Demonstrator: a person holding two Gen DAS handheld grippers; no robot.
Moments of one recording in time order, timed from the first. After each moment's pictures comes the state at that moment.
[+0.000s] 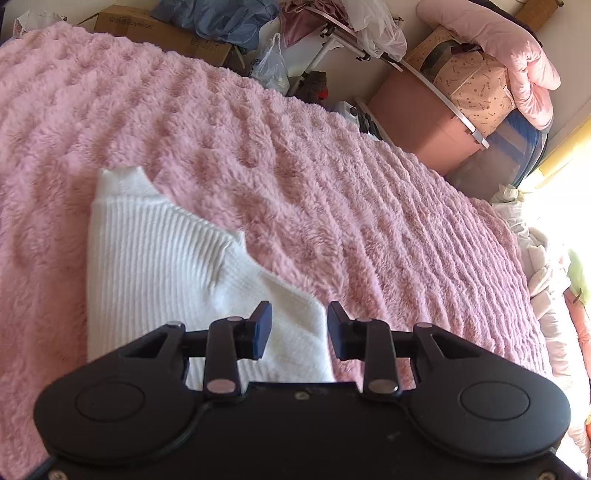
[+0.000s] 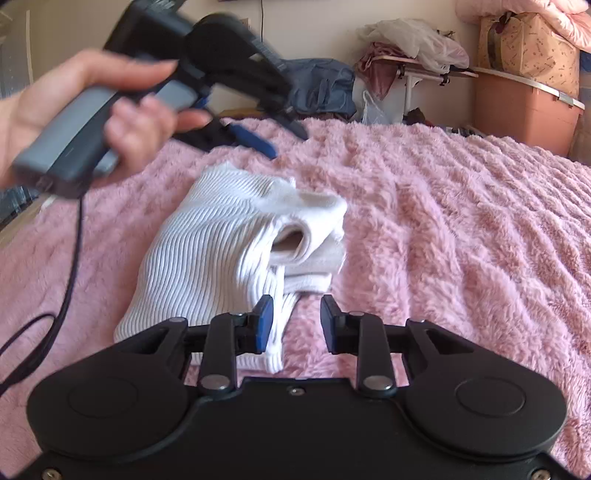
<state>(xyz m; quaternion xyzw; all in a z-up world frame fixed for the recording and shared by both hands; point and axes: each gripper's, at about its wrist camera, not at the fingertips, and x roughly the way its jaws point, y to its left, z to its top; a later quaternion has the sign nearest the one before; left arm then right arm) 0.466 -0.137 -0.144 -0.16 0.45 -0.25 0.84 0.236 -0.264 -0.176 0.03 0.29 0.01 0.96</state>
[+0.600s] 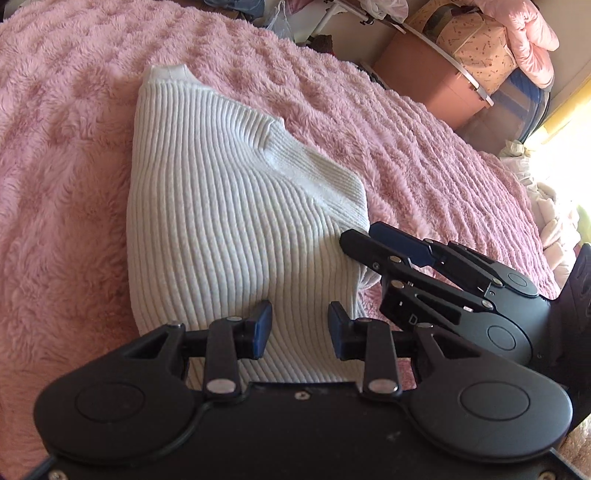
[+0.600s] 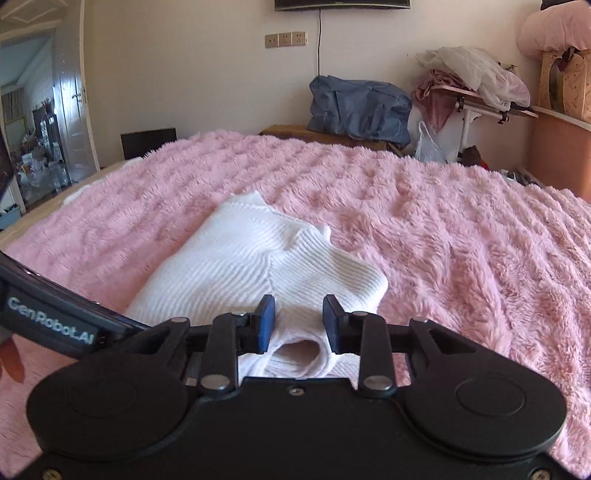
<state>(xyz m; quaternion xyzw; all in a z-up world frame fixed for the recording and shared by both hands) 0.389 -0.114 -0.219 -0.14 0.49 -0.26 0.82 0.329 -0.266 -0.197 -0.03 0.28 0.10 0.95</state>
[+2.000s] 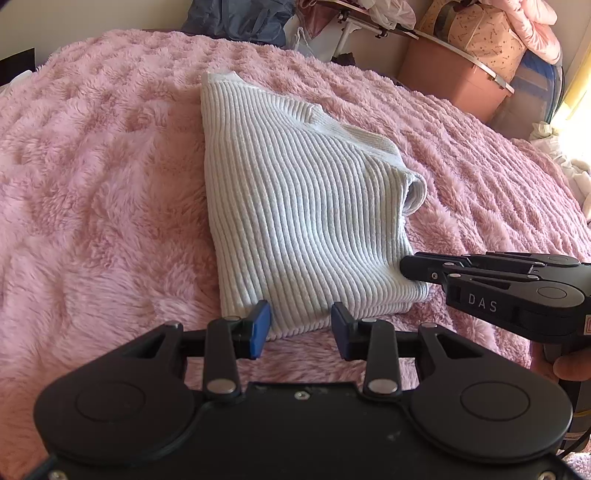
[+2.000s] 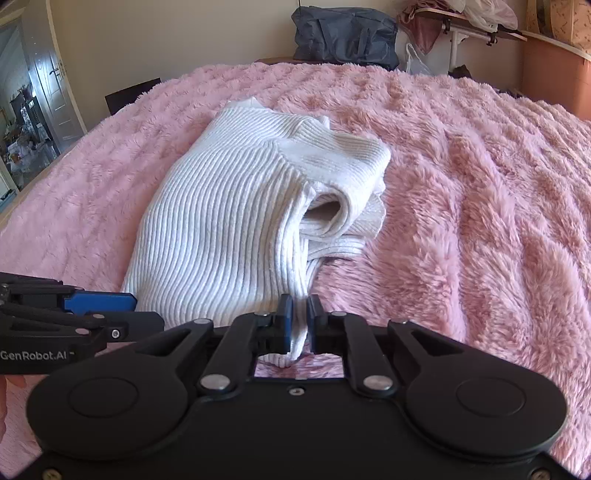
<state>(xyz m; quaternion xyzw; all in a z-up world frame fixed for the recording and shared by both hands) 0.298 -0.086 -0.230 -0.06 0.43 -0.20 0.88 0.274 -0.260 -0.223 0.01 0.38 0.10 0.92</state>
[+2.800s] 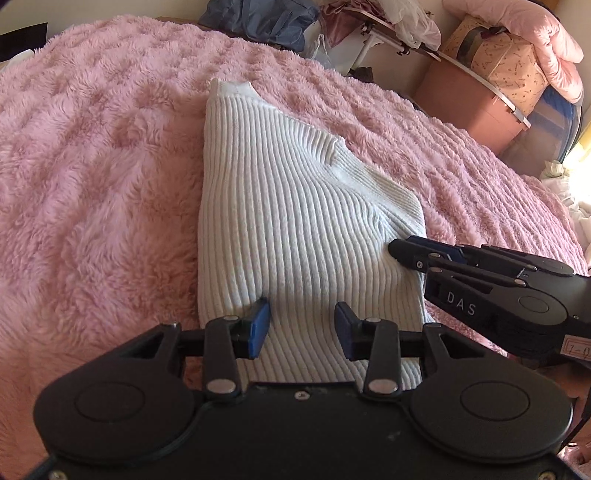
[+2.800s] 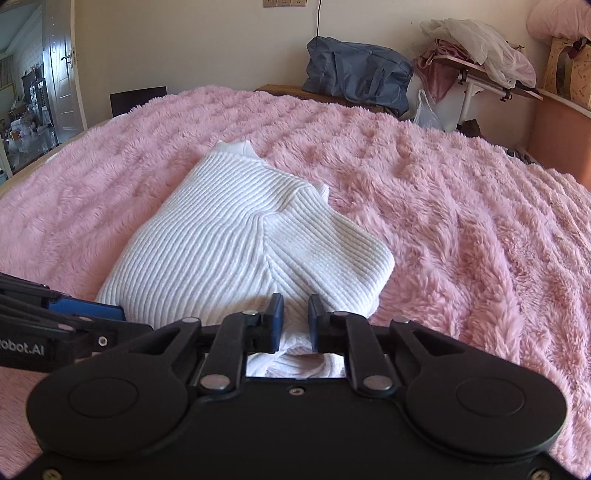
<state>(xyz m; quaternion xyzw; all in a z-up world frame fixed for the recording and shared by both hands) 0.371 -0.096 -0.235 -0.11 0.44 -0.18 0.87 0.346 -0.254 -0.213 -0.06 0.33 0.10 0.94</state>
